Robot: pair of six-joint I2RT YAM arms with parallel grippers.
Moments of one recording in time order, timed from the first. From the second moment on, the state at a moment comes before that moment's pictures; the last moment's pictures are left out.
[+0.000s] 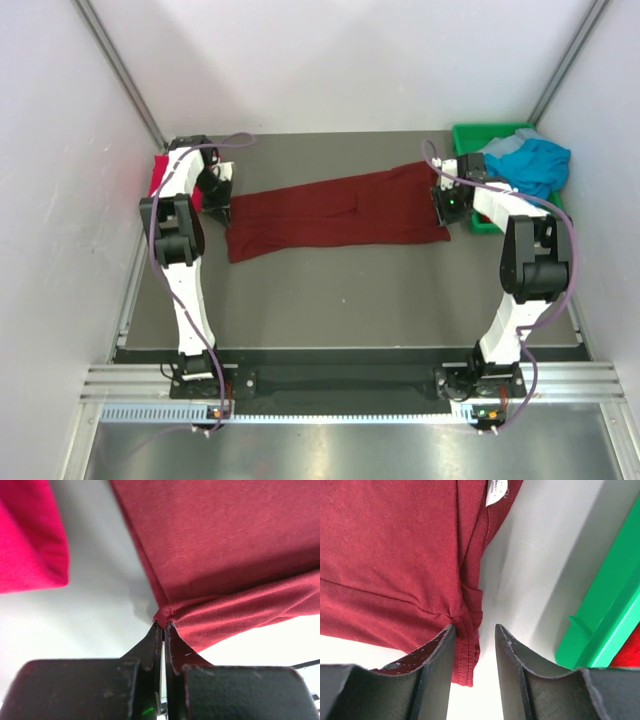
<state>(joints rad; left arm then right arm) 0.10 2.37 2.12 -1.31 0.21 0.14 0.04 1.85 1.28 -0.49 -0.13 -0.23</state>
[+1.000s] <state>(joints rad) 0.01 2.17 1.91 -1.33 0.41 0.18 0.04 2.01 1.60 -0.46 -0.20 -0.19</state>
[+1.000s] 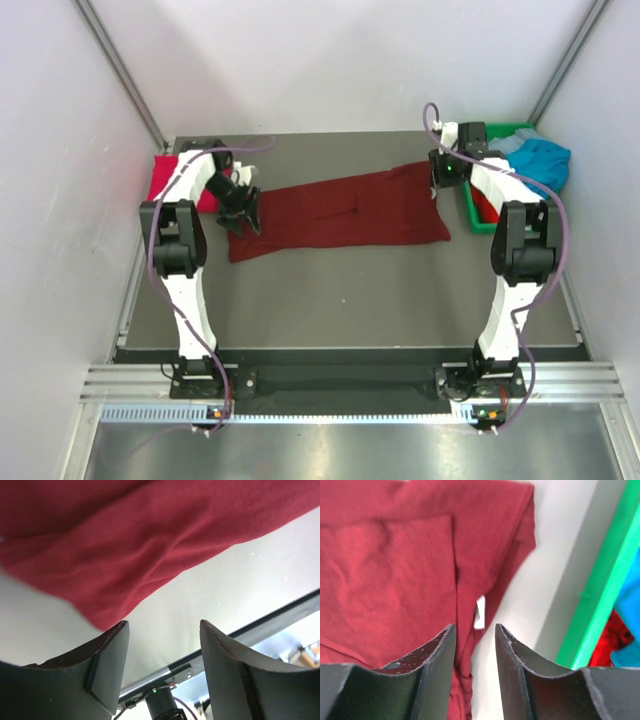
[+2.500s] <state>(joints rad) -0.04 2.24 1.75 -1.33 0.35 0.18 0.10 2.33 1.91 -0.39 -0.27 -0.12</state>
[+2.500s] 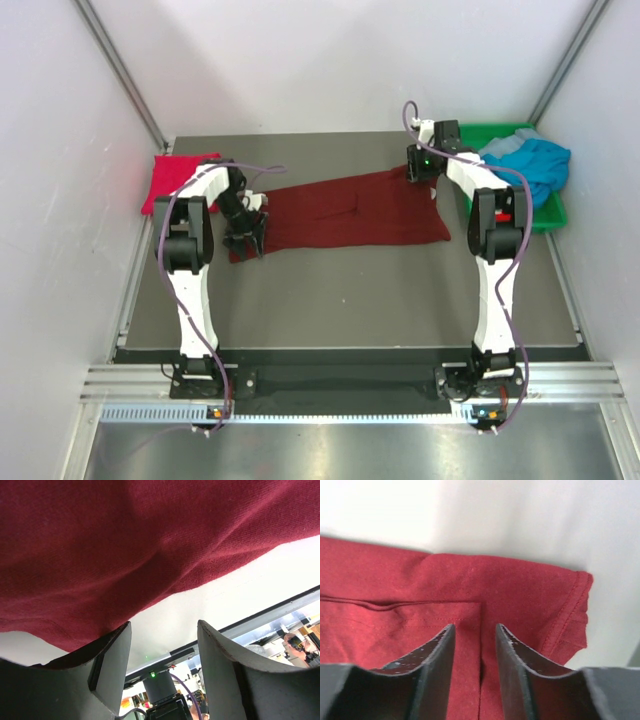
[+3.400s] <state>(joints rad) -0.05 2.24 1.73 -1.33 0.33 0.18 0.09 2.32 1.90 -0.41 -0.26 -0.14</state>
